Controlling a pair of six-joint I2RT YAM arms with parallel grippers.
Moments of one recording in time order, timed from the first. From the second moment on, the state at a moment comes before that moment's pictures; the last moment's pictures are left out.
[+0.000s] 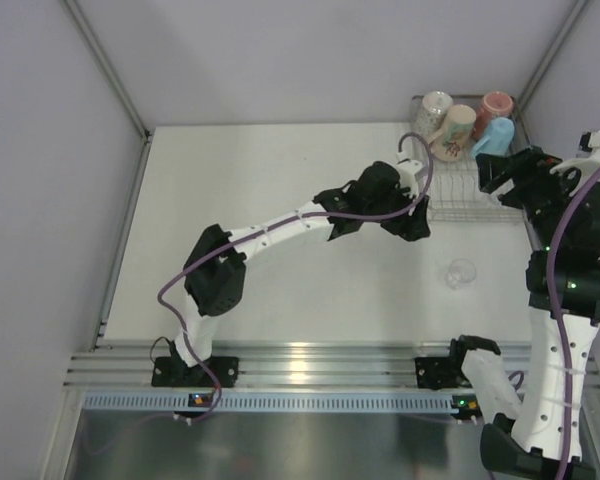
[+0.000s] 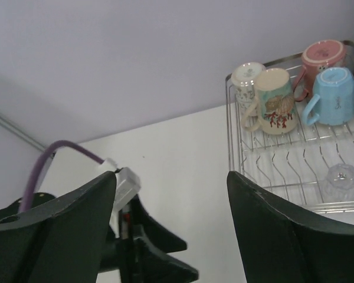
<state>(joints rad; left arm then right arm) -0.96 1.98 1.73 -0.23 0.24 -0.40 -0.19 0.76 1.21 -0.45 -0.29 0.43</state>
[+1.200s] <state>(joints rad) -1.09 2.50 2.14 -0.23 0.22 -0.47 -0.16 0.73 1.31 -0.54 -0.36 0.45</state>
